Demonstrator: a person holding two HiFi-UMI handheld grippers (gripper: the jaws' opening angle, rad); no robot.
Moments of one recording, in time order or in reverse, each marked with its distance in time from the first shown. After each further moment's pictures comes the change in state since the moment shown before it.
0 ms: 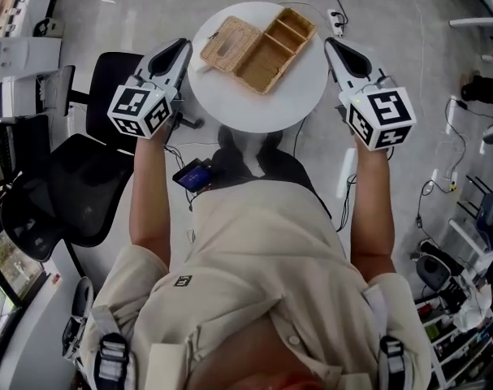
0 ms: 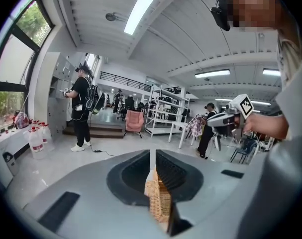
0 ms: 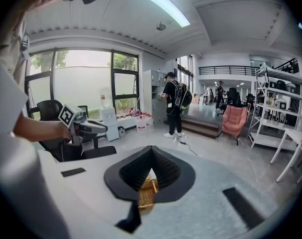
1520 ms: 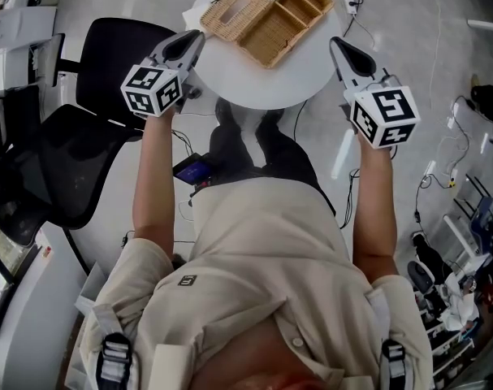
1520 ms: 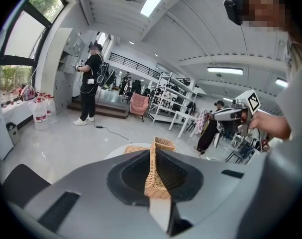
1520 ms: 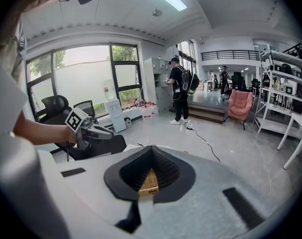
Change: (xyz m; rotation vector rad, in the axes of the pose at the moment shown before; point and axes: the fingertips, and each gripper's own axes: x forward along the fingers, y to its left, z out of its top) left arm 0.014 -0.005 -0.134 -0.160 0.169 0.019; right arm 0.019 0.021 -0.092 0.059 0.121 0.080
